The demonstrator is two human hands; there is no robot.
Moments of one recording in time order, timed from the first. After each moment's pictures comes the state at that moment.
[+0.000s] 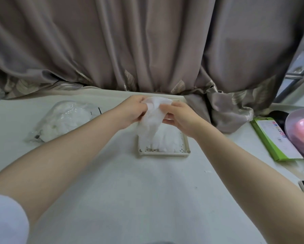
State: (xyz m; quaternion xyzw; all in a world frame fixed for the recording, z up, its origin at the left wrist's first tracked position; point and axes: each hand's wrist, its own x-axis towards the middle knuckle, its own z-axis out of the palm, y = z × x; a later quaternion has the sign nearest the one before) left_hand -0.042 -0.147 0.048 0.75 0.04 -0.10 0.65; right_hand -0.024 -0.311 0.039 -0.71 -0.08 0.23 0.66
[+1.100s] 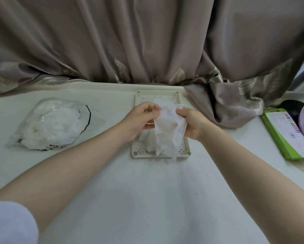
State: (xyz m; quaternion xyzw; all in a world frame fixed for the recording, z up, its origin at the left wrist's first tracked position) left_hand -0.007 -0.176 -0.015 0.68 0.06 -0.14 0.71; right_hand 0.021 -0.347 -0.007 -0.53 0.17 0.30 0.77
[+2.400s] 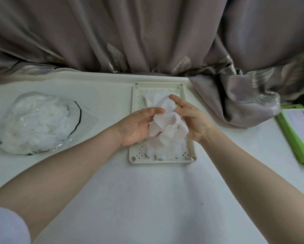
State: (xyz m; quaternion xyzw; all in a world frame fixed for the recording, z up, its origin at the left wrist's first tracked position) left_hand 0.020 -0.158 -0.053 0.42 0.01 -0.32 0.85; right_hand 0.055 -0.347 -0.046 -0.43 0.04 0.32 0.84
